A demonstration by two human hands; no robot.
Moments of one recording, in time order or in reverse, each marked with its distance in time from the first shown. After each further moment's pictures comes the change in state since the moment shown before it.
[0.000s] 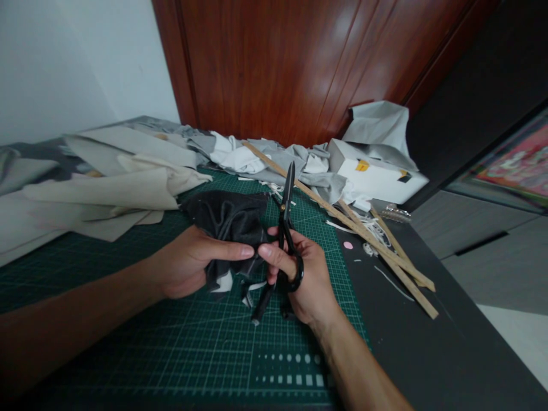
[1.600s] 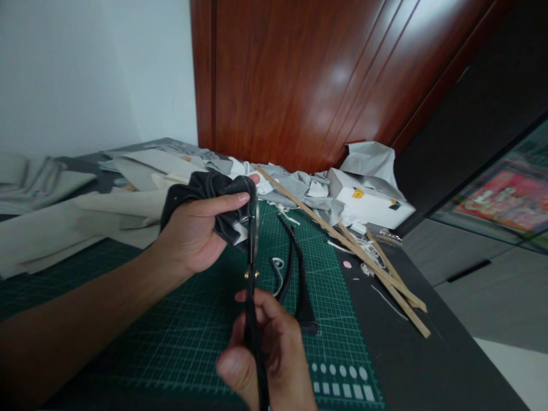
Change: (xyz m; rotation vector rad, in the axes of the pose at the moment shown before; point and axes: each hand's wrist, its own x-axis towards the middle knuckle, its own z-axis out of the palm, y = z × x) left_hand -0.002 0.053 0.028 -0.184 0.364 0.579; right_hand -0.088 0.030 0.048 -0.260 -0.167 -0.069
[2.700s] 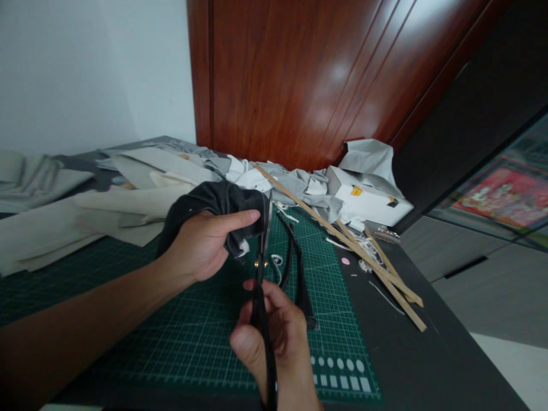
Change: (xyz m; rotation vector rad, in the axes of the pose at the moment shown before) left_hand -0.017 -0.014 -0.006 0.194 0.006 -0.120; right_hand 0.004 -0.001 -0.004 0.049 0.074 -0.040
